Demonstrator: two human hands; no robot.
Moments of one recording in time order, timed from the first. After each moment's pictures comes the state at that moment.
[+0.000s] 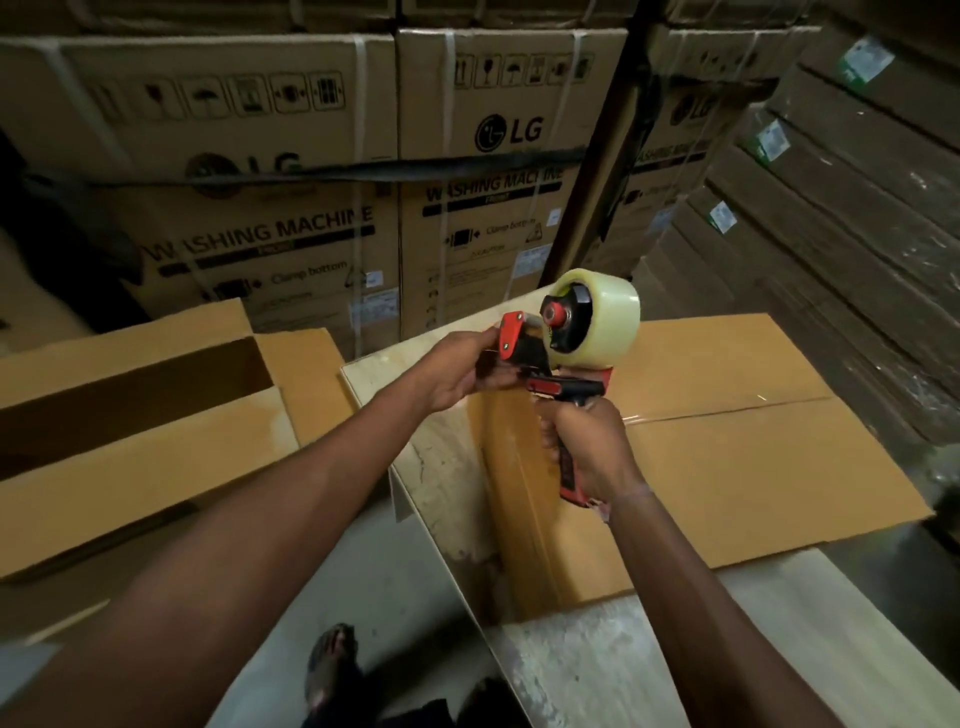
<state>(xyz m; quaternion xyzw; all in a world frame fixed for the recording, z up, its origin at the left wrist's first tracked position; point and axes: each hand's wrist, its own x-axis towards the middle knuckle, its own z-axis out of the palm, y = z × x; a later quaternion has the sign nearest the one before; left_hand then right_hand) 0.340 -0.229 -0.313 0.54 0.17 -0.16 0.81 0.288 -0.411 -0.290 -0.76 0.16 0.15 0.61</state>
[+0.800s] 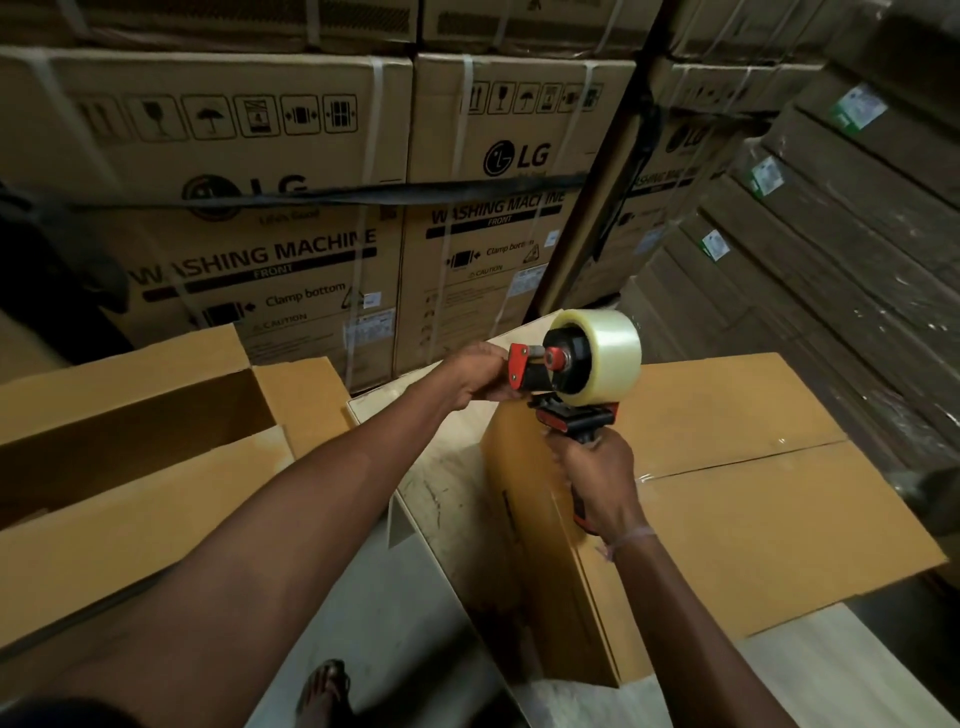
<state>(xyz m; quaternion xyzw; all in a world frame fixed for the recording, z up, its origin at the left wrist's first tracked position) 0.412 -0.178 -0.325 0.64 0.16 -0.19 0.72 0.310 -0.361 -0.299 -0.82 0.14 0.06 0.55</state>
